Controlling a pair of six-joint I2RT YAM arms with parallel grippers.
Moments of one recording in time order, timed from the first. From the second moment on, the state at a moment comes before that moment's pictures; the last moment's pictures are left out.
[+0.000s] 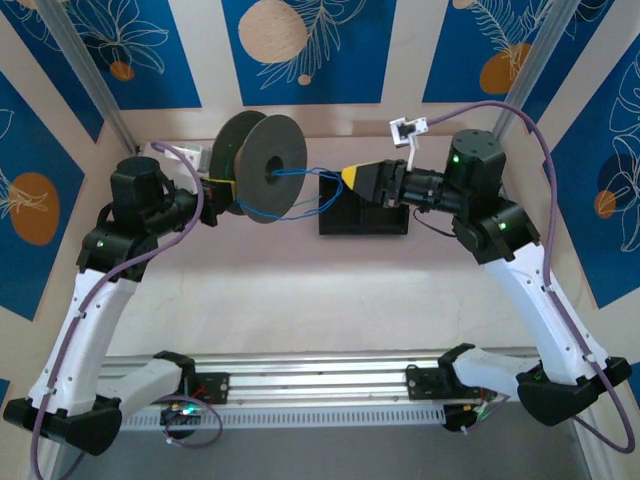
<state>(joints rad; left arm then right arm) -0.28 1.03 1.36 -0.70 0.39 -0.17 0.51 1.15 1.51 -0.53 -0.67 0.55</state>
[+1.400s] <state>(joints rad) -0.28 1.08 1.45 -0.83 0.48 -0.10 0.81 1.23 1.53 -0.49 -0.23 -0.47</state>
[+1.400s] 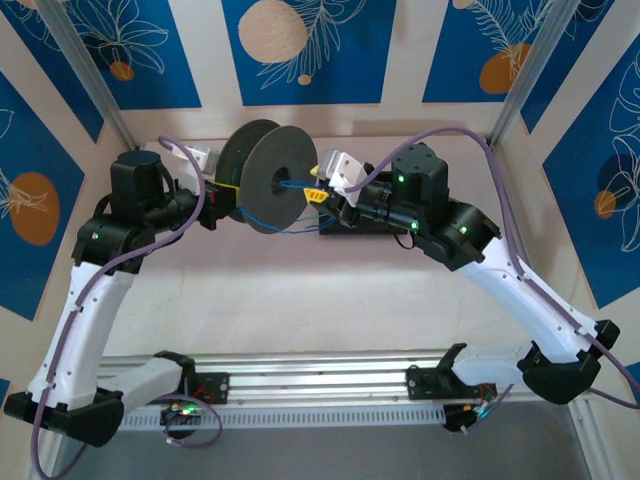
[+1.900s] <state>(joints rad) -0.28 1.08 1.45 -0.81 0.36 -0.21 0.81 1.24 1.52 -0.49 -0.18 -0.39</state>
